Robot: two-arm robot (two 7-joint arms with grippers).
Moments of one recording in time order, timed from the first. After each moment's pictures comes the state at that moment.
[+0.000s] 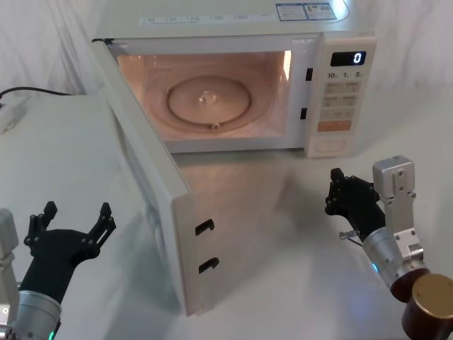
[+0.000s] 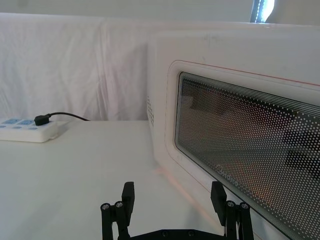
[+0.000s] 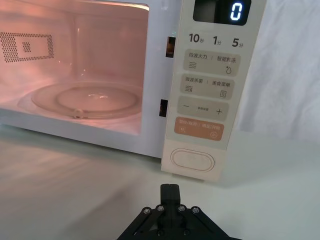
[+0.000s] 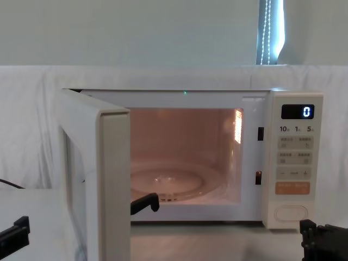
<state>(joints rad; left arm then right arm) 0.27 0.24 0.04 -1.85 -0.25 -0.02 -0.02 0.17 0.07 -0.16 -1.28 -0.01 -0.19 0.12</state>
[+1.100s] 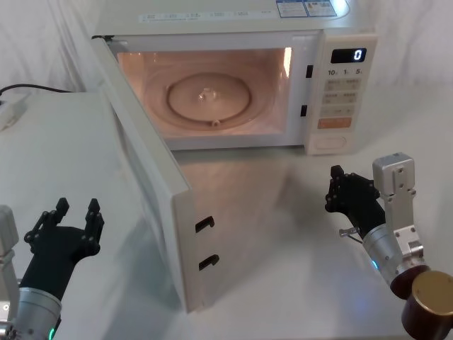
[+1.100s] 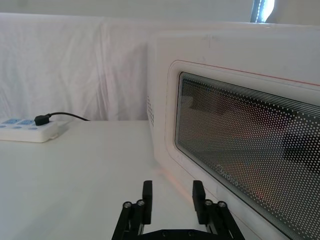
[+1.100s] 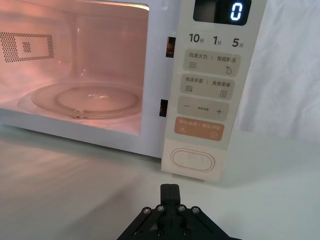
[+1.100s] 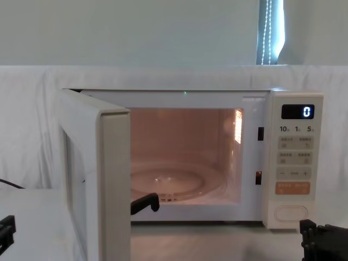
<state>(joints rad) 0.27 0.24 0.04 -1.85 -0.25 -0.02 -0.02 0.17 0.07 -0.16 -1.28 -0.01 -0.19 0.12</state>
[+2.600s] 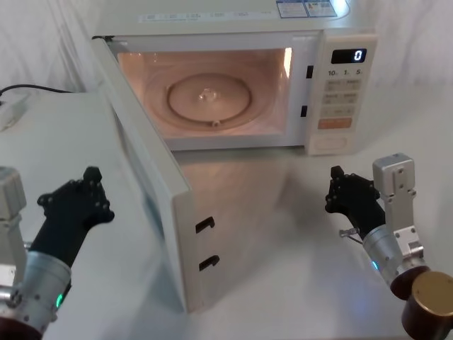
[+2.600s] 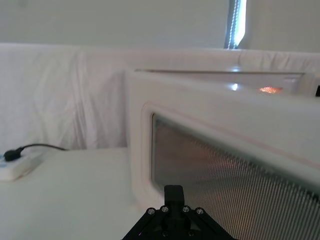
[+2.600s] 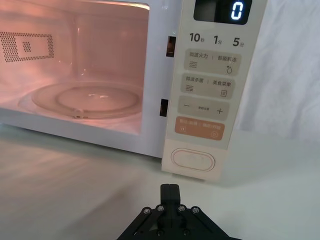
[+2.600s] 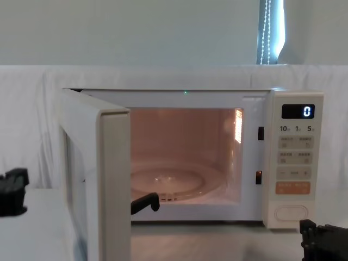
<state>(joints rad) 0.18 0.22 0.04 -1.89 -0.24 0.03 -0.10 0.17 0.07 -0.16 -1.28 -0.01 -0.19 0.12</state>
